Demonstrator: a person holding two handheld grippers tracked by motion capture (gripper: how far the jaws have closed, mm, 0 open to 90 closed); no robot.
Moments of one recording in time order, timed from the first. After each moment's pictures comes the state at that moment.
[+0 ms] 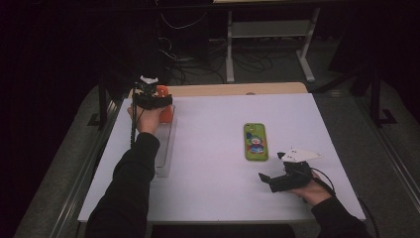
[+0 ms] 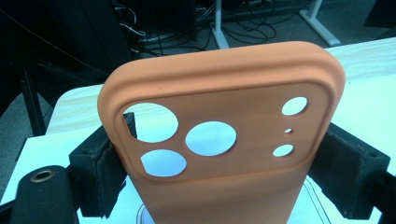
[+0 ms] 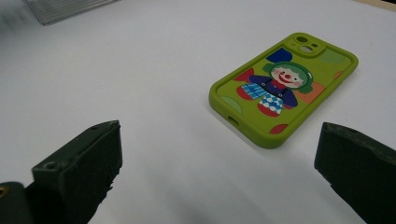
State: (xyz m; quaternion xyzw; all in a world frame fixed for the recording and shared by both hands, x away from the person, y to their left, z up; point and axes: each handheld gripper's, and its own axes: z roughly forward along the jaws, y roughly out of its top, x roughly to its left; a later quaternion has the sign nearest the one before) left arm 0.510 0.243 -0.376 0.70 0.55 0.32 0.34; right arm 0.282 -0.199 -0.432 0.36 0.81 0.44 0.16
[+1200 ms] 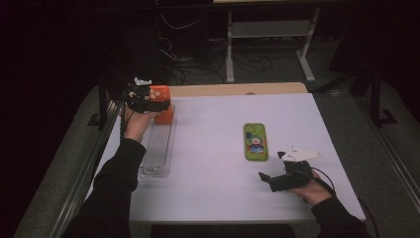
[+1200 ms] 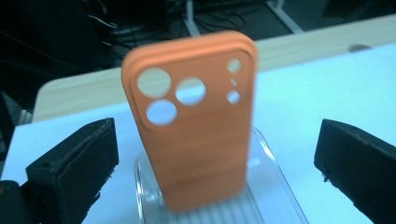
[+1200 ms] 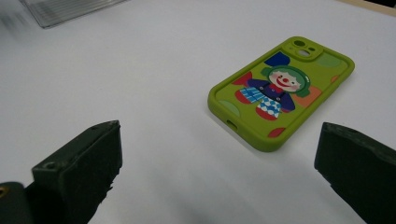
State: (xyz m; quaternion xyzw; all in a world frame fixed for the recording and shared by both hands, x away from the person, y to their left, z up) left arm 0.469 0.258 -0.346 0.74 0.52 0.26 0.35; right arm 0.282 -0.198 -0.429 0.36 0.81 0.44 0.17
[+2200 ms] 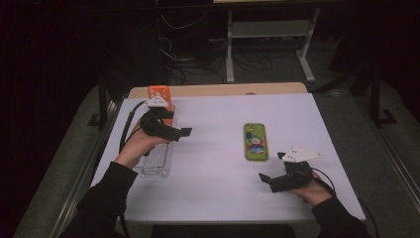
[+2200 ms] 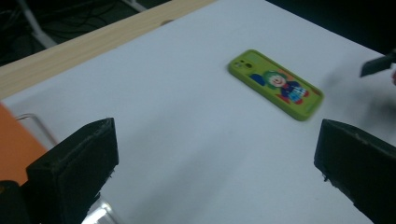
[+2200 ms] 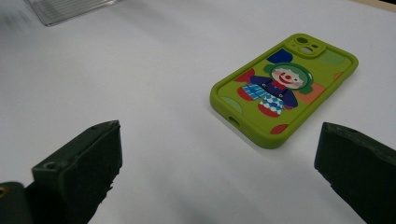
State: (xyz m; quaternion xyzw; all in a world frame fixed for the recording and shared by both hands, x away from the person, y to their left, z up) left arm 0.388 0.205 -0.336 0.82 0.33 0.10 0.45; right arm 0.281 -0.199 -0.430 0.36 0.81 0.44 0.16
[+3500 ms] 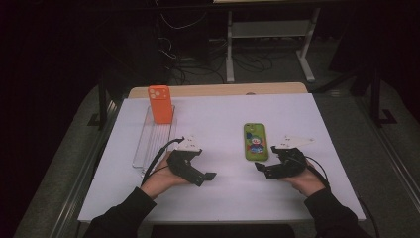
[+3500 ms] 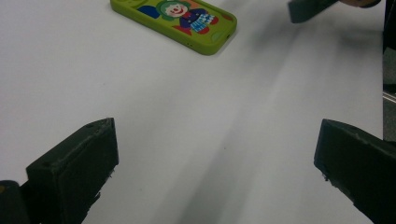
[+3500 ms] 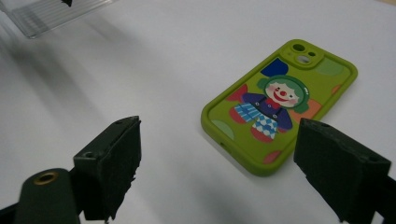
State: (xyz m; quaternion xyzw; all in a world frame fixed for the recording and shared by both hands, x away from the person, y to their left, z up) left arm 0.322 0.146 -0.405 0.87 0.23 0.05 0.42; right arm 0.308 -0.183 -0.413 0.38 0.81 0.41 0.14
